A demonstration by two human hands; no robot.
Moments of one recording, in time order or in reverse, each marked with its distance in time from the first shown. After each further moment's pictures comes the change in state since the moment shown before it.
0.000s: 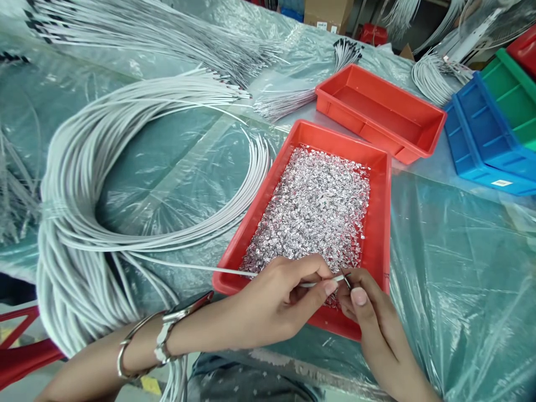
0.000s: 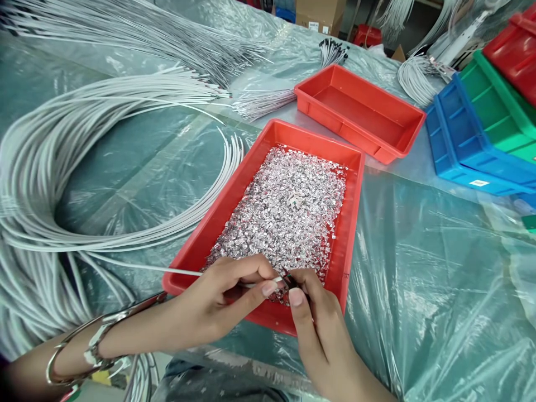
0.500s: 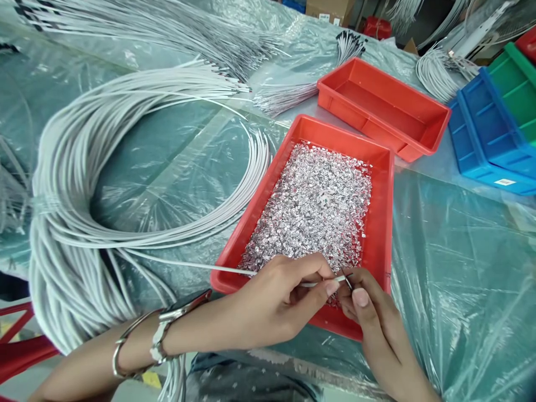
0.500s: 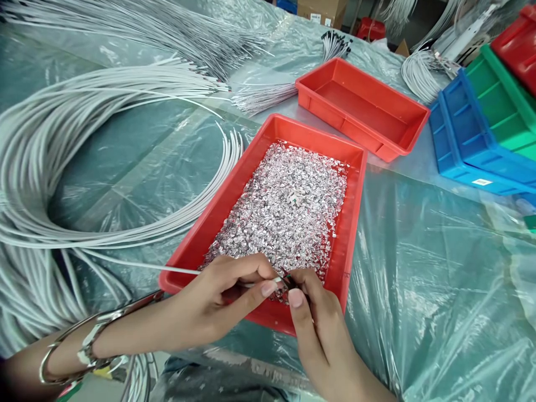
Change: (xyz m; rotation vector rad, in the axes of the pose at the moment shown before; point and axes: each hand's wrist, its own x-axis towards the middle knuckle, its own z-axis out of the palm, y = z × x) left_hand 0.000 -0.001 0.000 -0.012 0.002 0.003; right_hand -0.001 -0.003 0.001 0.023 -0.008 0.081
